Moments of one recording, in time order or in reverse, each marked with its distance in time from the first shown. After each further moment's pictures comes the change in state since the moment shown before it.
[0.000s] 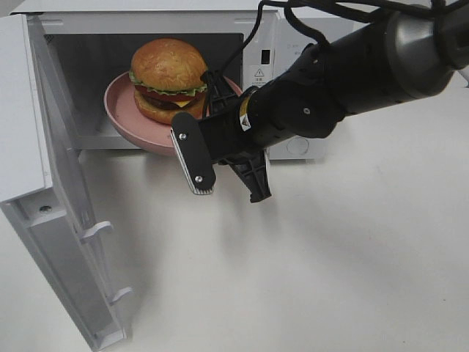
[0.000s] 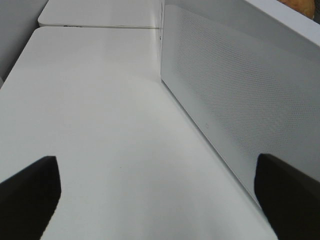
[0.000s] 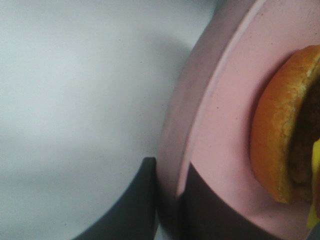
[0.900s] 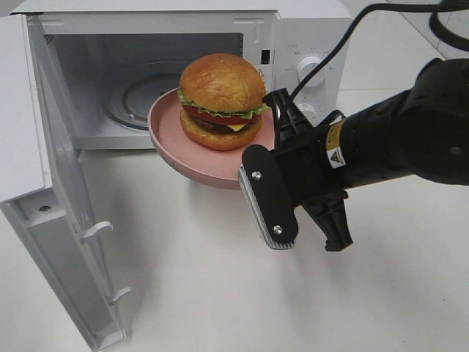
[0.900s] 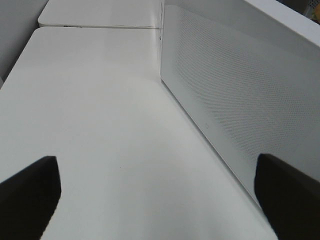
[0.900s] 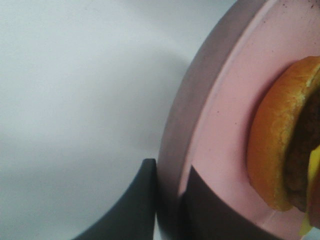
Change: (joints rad) left arm 0.000 0.000 0.000 0.000 0.000 0.000; right arm 0.007 -0.365 0.378 0.009 0.017 0.014
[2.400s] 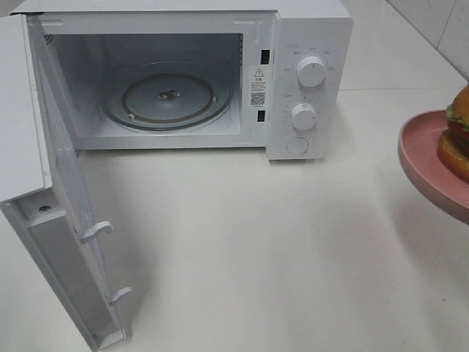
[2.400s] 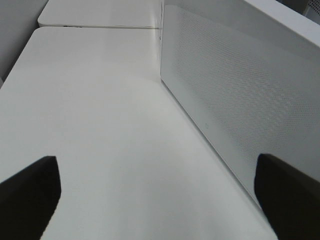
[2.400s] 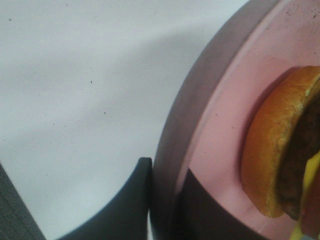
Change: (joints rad) left arm 0.000 0.000 0.000 0.000 0.000 0.000; right arm 0.000 -0.680 0.285 -0.294 0.833 0.727
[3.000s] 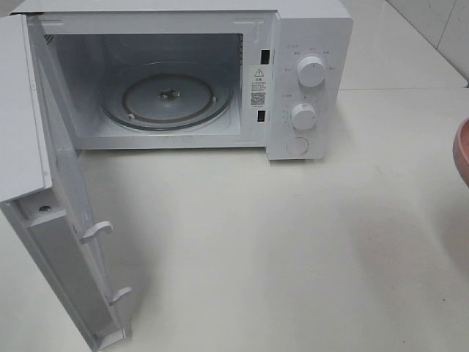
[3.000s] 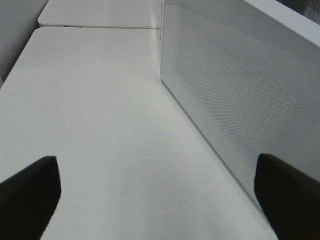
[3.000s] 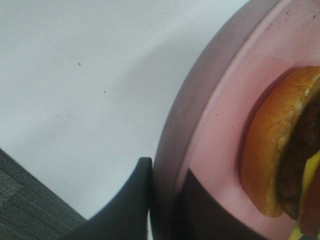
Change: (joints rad) left arm 0.000 0.000 0.000 0.000 0.000 0.000; right arm 0.000 0.000 0.000 -0.045 0.113 0.351
